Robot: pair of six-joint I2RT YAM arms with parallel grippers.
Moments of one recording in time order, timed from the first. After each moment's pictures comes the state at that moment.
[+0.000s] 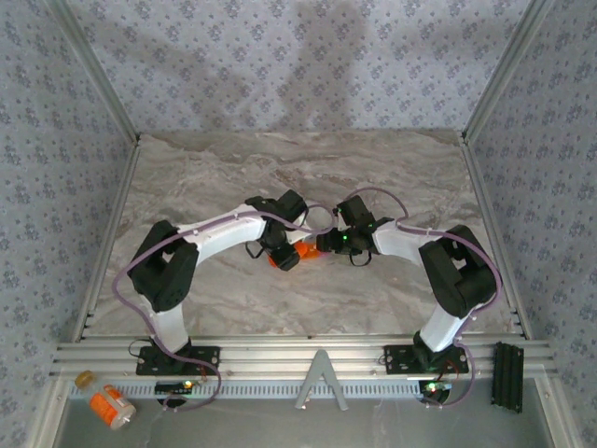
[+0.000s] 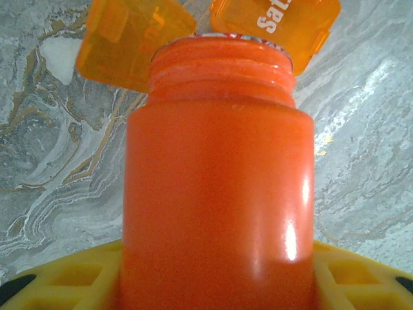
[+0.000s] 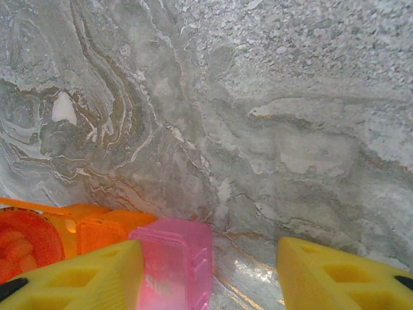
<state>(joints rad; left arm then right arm) -0.79 1.81 1.30 -0.87 0.03 0.17 0.53 1.69 0.87 -0.19 -0.23 0.53</state>
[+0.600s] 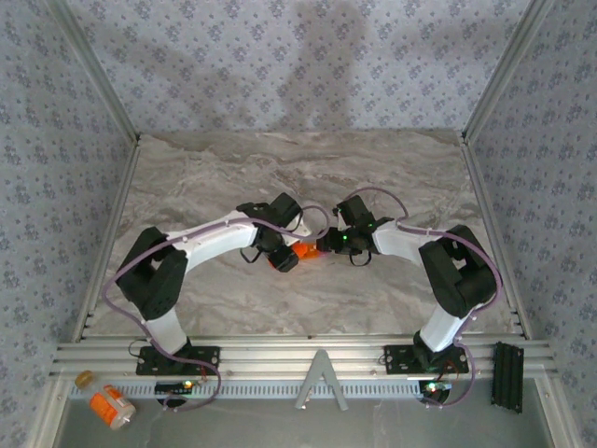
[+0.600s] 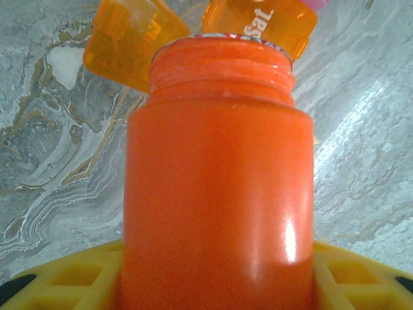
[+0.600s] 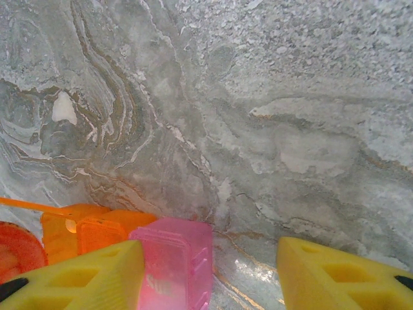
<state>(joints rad) -0.78 1.72 1.19 -0.76 0.06 0.16 0.53 1.69 0.87 -0.20 -0.23 0.53</state>
